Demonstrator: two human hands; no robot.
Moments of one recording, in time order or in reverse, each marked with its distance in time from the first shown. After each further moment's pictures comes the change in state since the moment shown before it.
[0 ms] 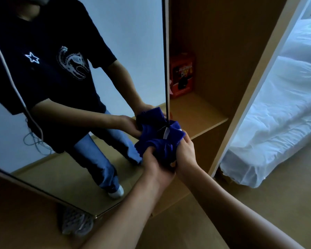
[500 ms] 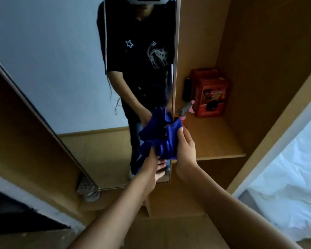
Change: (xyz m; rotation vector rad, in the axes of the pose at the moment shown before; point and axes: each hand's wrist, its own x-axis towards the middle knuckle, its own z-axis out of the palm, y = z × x) left_hand -0.017 -0.021 0.045 0.372 0.442 0.388; right_hand 0.011 -0.065 -0.009 -0.152 -0.400 0.000
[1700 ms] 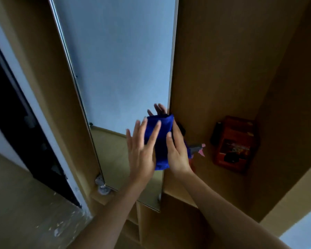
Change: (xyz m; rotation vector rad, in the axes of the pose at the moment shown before) left_hand -0.042 0.057 0.070 1.125 1.192 1.465; right_hand 0.038 -0.105 -0.004 -0.381 -0.688 -0.579
